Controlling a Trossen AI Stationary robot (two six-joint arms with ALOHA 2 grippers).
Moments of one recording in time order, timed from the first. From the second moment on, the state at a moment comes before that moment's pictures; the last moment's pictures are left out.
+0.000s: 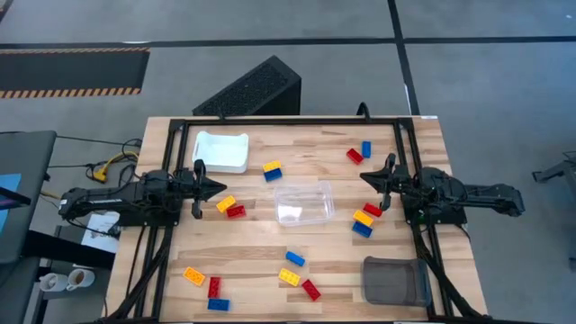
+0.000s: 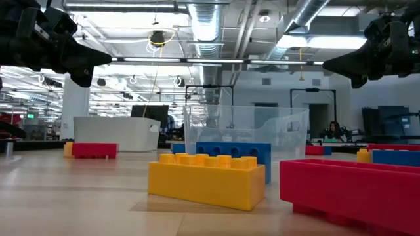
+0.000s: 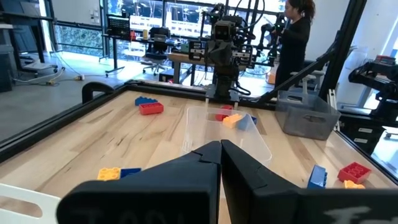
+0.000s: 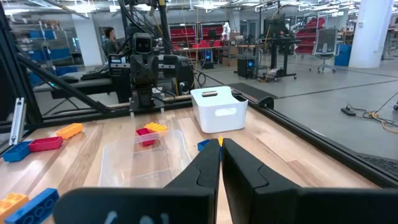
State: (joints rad) left arm 0.09 0.05 0.01 0.03 0.01 -0.13; right arm -0.09 0.02 0.01 0.04 0.18 0.06
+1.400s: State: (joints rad) left arm 0.09 0.05 0.03 0.03 -0.03 -0.18; right arm -0.09 0.02 0.01 0.04 0.18 0.06
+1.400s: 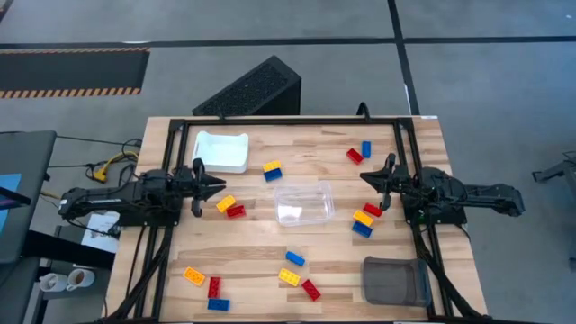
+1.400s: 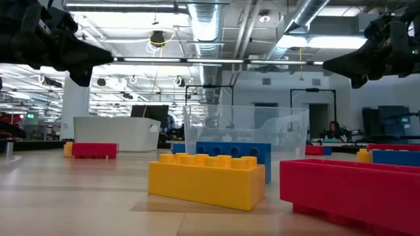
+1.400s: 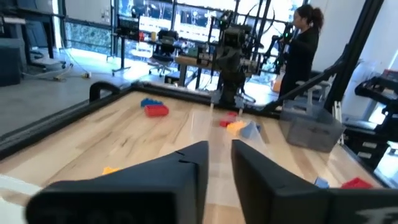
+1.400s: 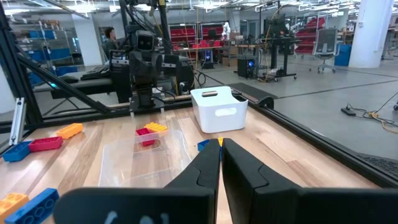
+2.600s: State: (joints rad) left arm 0.09 0.63 0.48 -0.52 -0.11 -0.21; right arm -0.09 0.02 0.01 0.04 0.18 0.06
